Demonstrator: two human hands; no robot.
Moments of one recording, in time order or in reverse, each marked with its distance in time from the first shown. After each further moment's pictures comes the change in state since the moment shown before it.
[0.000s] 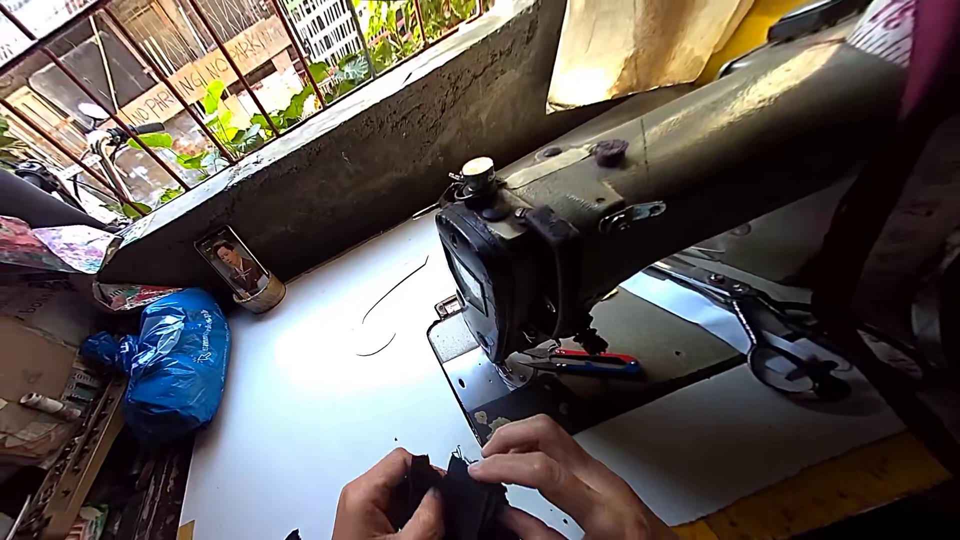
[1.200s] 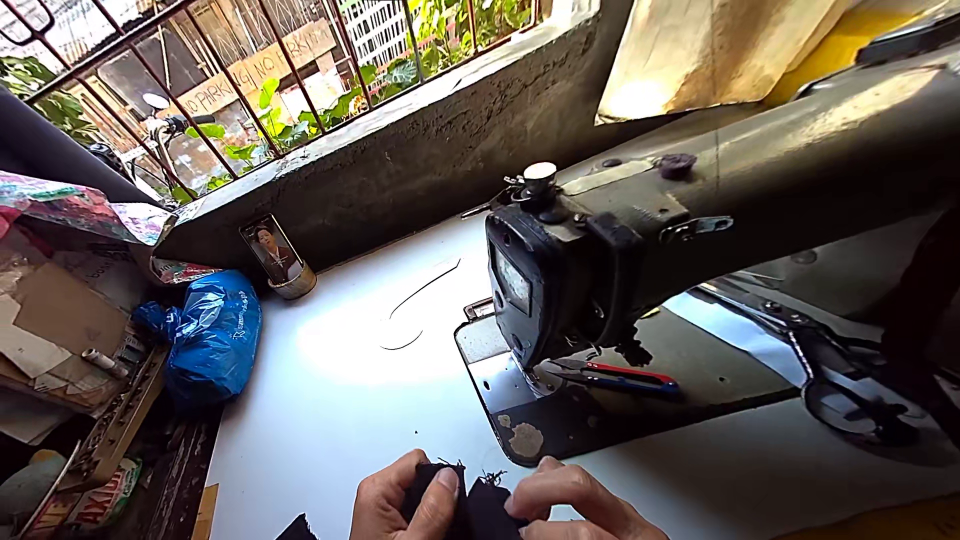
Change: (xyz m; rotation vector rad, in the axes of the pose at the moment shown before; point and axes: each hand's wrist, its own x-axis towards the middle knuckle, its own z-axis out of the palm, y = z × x) left_hand -0.009 0.010 0.008 -0.105 0.144 -0.002; right_hand -0.004 -0.011 0.008 0.132 -0.010 -0.145
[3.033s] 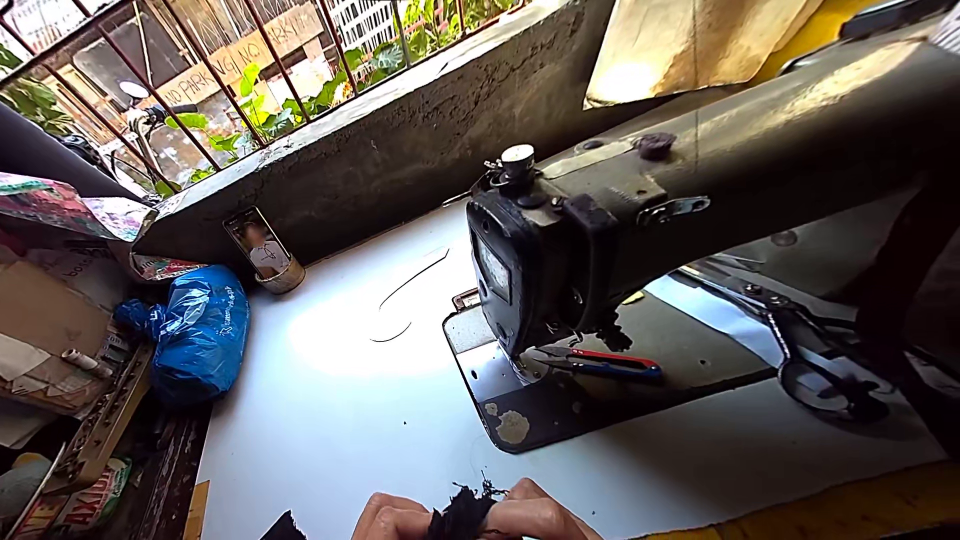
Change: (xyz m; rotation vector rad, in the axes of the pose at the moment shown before) left_hand -0.043 0.004 -0.004 0.270 -0.050 0.158; right_hand -0.010 -0.019 0.023 -0.113 0.024 0.033
